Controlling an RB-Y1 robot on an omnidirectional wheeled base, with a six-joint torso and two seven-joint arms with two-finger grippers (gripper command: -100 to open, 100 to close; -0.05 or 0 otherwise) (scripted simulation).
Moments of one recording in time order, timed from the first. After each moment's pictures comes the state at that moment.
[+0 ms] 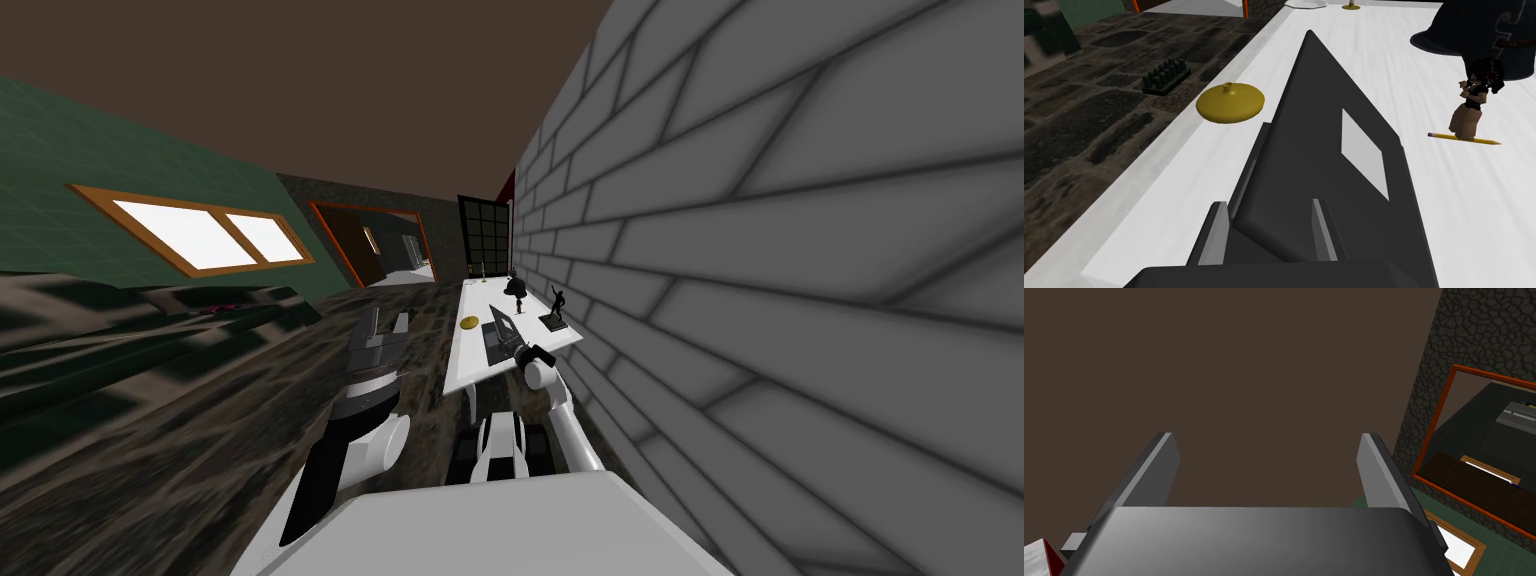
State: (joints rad) left arm 0.47 -0.02 0.07 -2.25 0.02 -0.58 -0.04; right arm -0.05 0.01 0.25 -1.67 -0.64 0.52 -0.93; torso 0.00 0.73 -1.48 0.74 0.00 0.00
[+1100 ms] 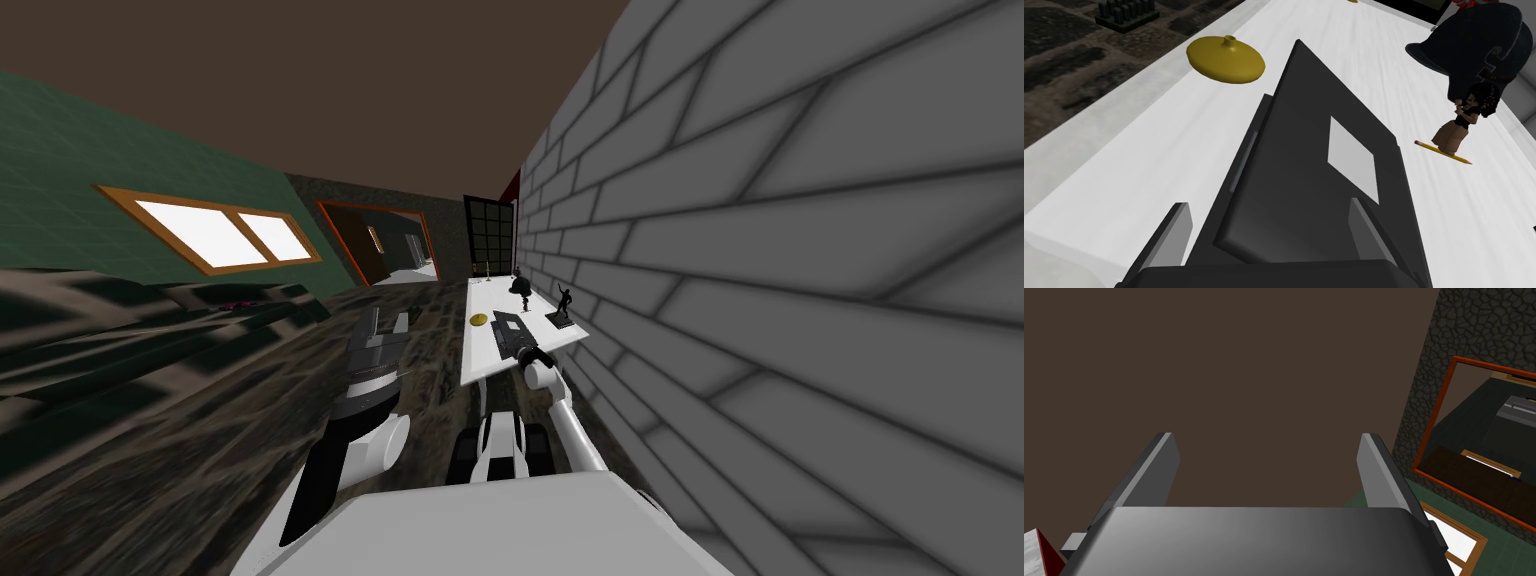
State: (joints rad) left arm 0.47 -0.02 0.07 -2.25 0.02 -0.58 -0.04; right arm -0.09 -0.02 0.24 -1.54 -0.51 0.43 -0.77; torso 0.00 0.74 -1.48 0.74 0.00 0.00
